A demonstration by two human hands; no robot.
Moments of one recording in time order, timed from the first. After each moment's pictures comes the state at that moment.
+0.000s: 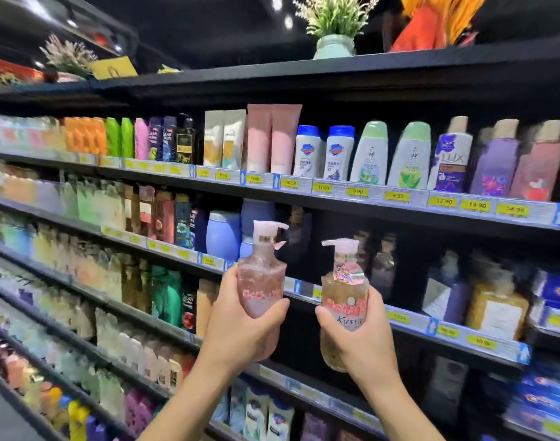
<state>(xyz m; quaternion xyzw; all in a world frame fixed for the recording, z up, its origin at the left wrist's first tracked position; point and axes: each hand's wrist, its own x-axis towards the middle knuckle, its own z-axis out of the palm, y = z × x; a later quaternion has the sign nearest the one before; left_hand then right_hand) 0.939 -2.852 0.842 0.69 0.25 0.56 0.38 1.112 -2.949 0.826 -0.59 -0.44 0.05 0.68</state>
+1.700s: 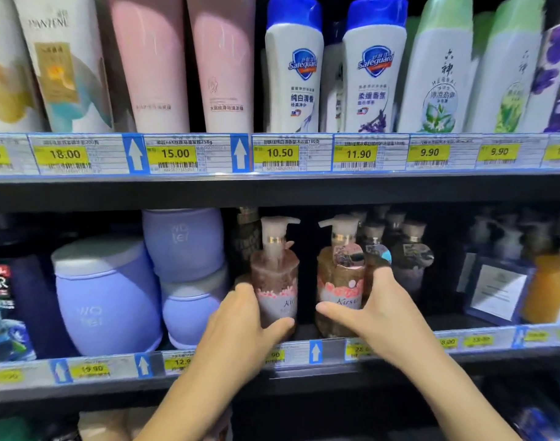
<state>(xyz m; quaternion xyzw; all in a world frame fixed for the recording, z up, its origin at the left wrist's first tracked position) 1.093 -2.588 0.841 0.92 0.25 0.20 0.21 1.210 -2.761 0.840 -0.88 -0.24 -0.06 0.41</state>
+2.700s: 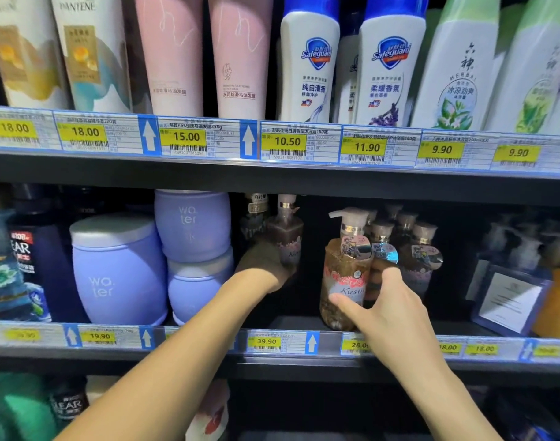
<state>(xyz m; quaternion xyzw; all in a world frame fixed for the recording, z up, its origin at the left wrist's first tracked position) 1.176 -2.567 0.864 0.92 0.29 0.16 0.21 1.200 -2.766 0.845 -0.90 -0.23 -0.10 0.37</state>
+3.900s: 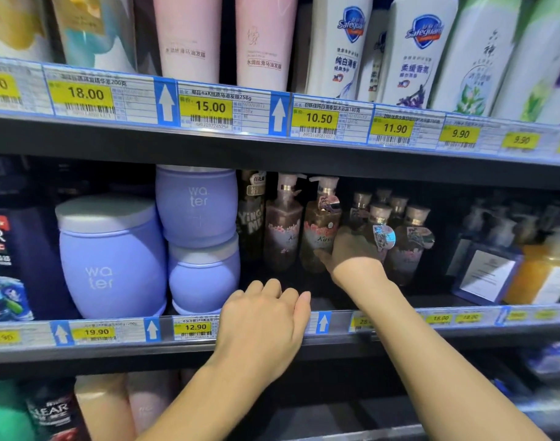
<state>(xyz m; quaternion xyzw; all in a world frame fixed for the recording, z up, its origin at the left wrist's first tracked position) 1.094 -2.585 0.795 0.95 0.02 0.29 -0.11 1.238 -2.687 0.863 -0.97 -0.18 -0.07 0.16</state>
